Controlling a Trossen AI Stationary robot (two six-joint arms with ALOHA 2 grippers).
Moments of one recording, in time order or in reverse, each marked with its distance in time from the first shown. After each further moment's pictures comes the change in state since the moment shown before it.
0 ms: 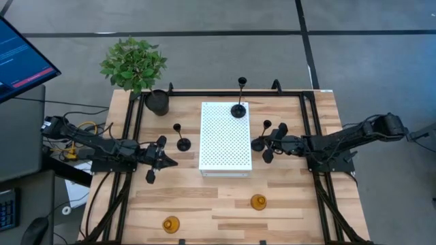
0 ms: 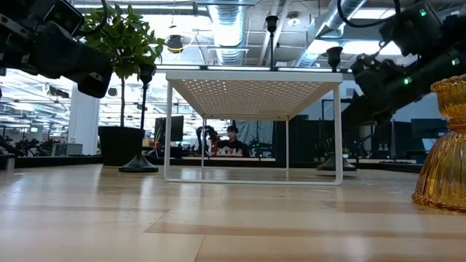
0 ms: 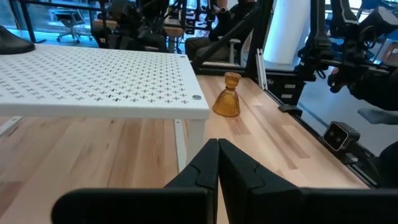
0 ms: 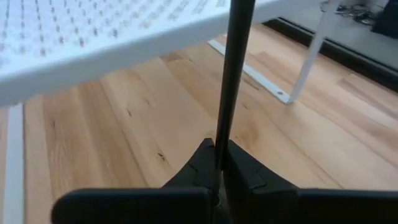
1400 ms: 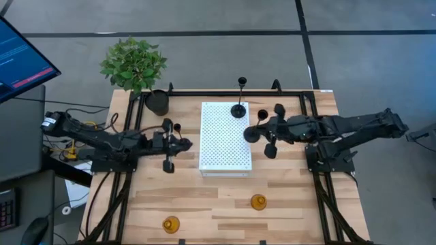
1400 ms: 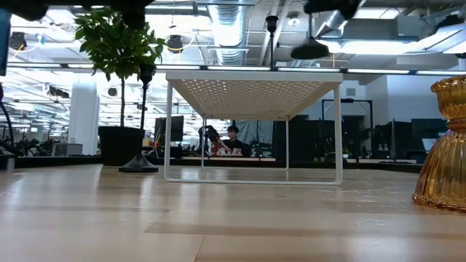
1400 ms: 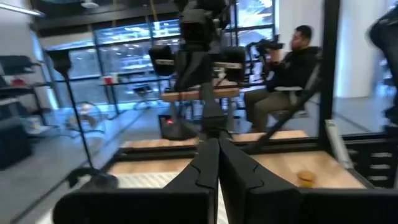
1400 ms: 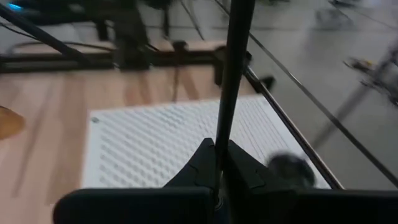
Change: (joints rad) left arm 0.046 0.354 0.403 0.209 -0.211 0.266; right arm 0.082 -0.016 0.778 -0.691 -0.100 -0.285
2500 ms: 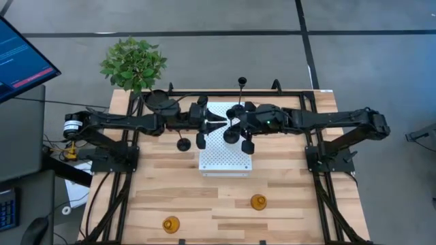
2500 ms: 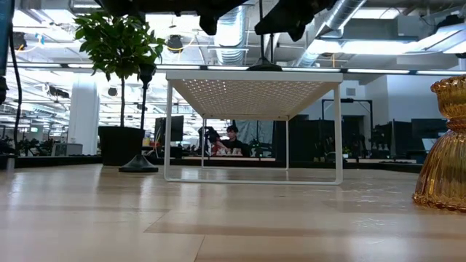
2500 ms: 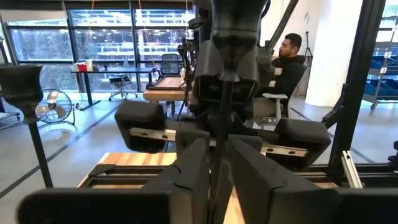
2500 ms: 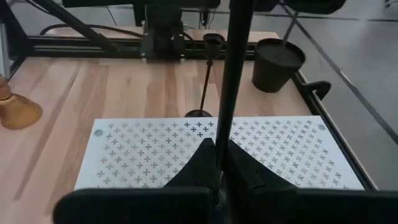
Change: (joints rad) left arm 0.382 0.494 0.478 -0.017 0.483 -0.151; right arm -0.200 0.322 0.127 0.152 -0.354 -0.118
